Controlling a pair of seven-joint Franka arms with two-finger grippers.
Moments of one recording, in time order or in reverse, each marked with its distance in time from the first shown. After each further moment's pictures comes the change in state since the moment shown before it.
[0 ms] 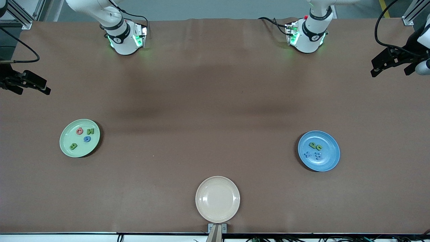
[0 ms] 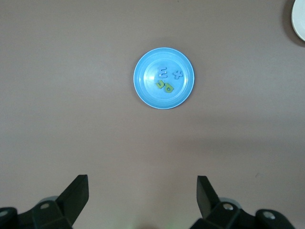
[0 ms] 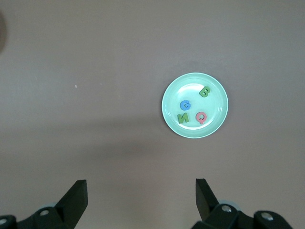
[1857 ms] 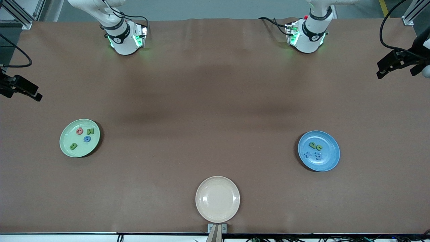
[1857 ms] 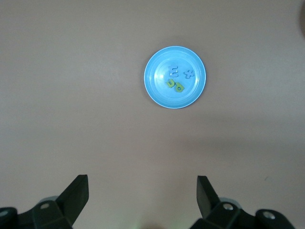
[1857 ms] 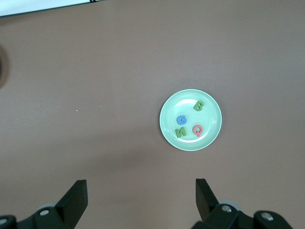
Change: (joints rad) left arm 0.022 0.006 0.002 -0.003 0.025 -0.002 0.001; right arm -0.307 0.063 0.304 0.107 -0.002 0.000 0.045
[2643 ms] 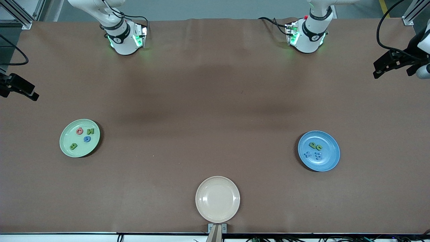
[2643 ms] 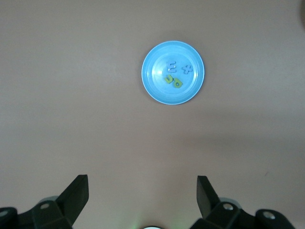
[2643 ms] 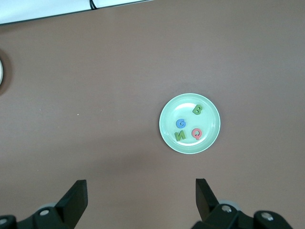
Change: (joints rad) left arm -0.002 0.000 -0.012 -0.017 -0.005 -0.012 0.000; right arm -0.009 0.000 0.003 0.019 0.000 0.000 0.001
